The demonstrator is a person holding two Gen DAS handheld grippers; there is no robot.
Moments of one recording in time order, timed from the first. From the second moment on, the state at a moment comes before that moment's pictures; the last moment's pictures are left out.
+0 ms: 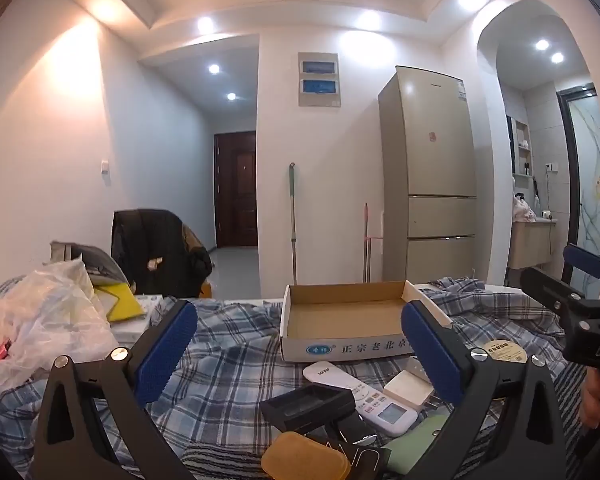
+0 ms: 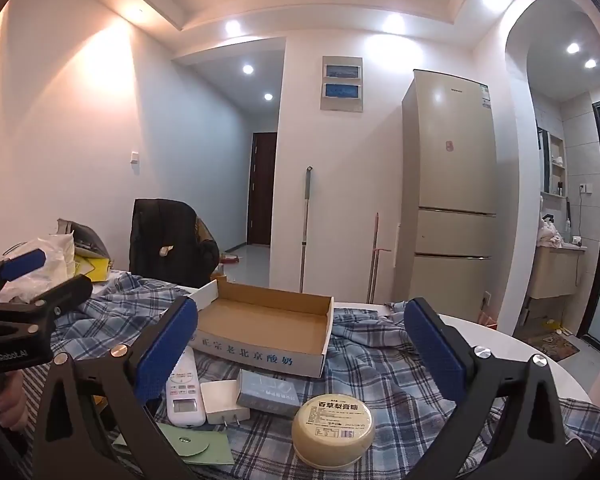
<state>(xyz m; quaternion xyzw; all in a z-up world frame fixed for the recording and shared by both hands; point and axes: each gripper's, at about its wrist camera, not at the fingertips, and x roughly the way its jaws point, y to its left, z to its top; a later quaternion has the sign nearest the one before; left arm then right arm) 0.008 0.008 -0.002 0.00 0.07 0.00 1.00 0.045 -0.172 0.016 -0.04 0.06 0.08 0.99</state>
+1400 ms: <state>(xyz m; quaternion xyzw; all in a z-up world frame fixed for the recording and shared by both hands) 0.010 0.015 -0.002 -0.01 0.08 0.03 1.00 0.055 -0.176 0.010 -0.02 0.09 0.05 0.99</state>
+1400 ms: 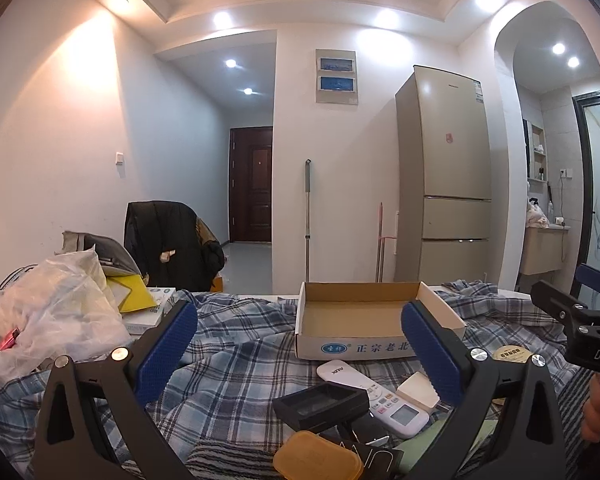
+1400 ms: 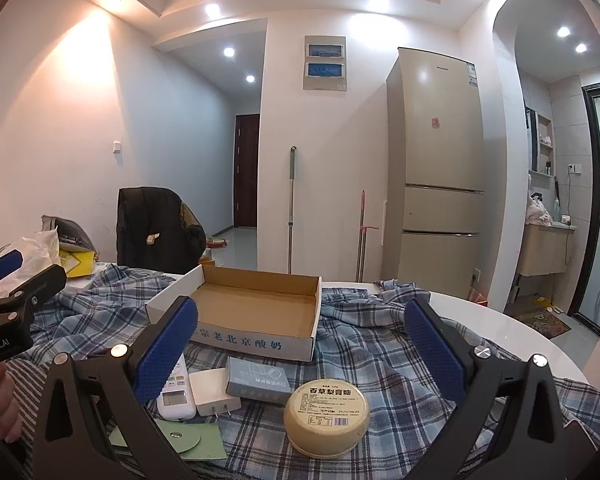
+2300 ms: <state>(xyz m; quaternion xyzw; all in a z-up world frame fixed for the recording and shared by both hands) 0.009 0.029 -0.002 -0.04 0.08 0.02 1.00 0.055 -0.177 0.014 -0.02 0.09 0.05 0.99</state>
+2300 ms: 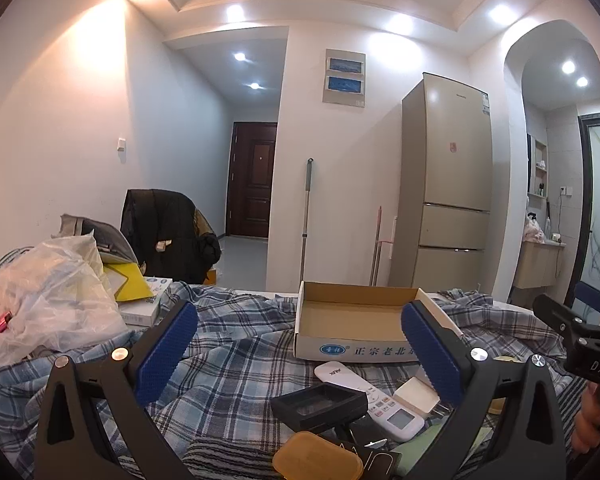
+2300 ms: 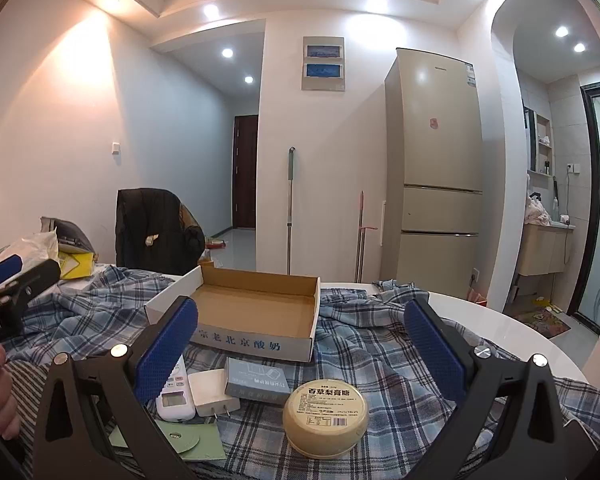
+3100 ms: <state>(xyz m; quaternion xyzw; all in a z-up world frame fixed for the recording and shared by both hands) 0.017 0.033 -0.003 -0.06 0.10 0.02 0.99 0.062 -0.179 0.010 -0.01 0.11 0.05 0.99</state>
